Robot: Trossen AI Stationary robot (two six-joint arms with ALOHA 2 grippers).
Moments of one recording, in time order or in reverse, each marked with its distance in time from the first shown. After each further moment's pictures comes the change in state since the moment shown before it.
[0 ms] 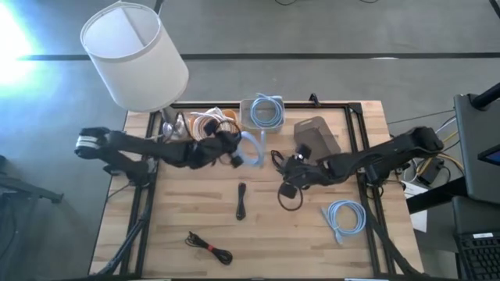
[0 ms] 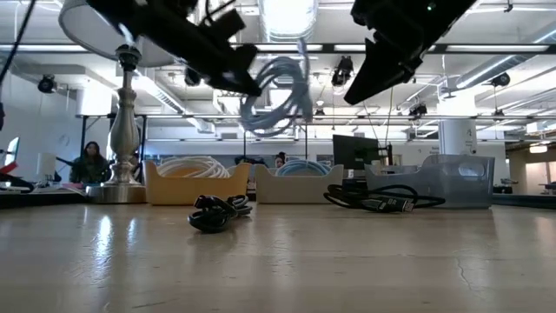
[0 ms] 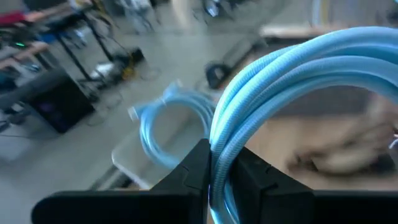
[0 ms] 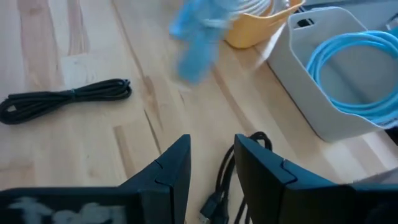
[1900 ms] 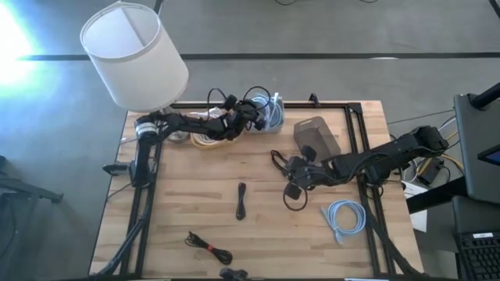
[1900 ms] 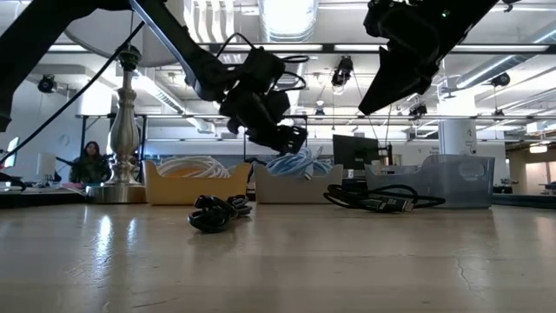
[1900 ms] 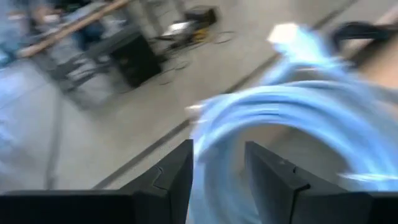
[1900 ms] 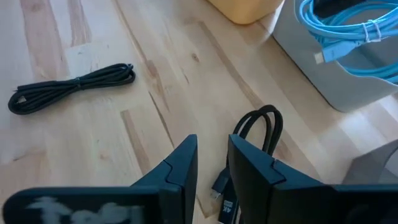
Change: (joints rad) left arm 0.329 0.569 0.407 0.098 -0.031 0.028; right arm 0.011 -0.045 -0.074 0.001 -0.034 0.116
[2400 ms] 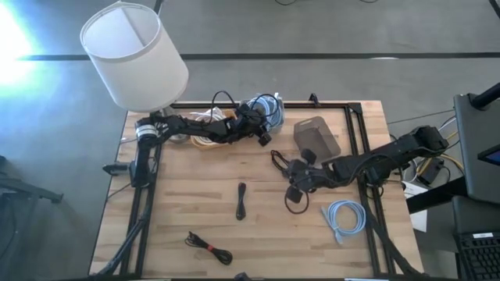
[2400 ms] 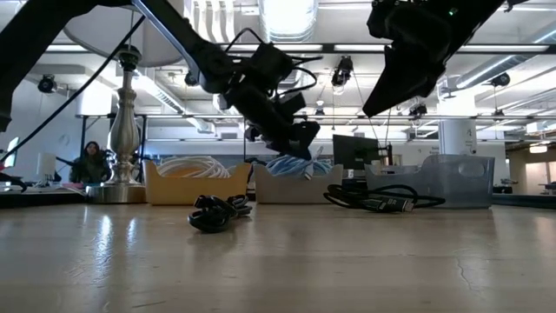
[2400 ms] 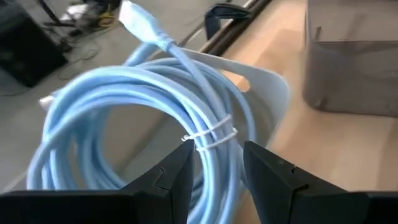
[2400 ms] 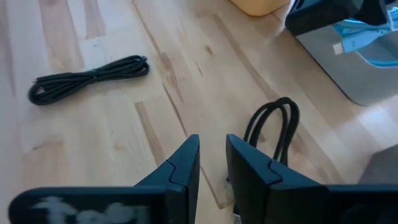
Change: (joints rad) left arm -0.040 -0.004 0.039 -0.158 0.333 -0.052; right arm 0.026 0.000 -0.017 0.016 -0.028 0.027
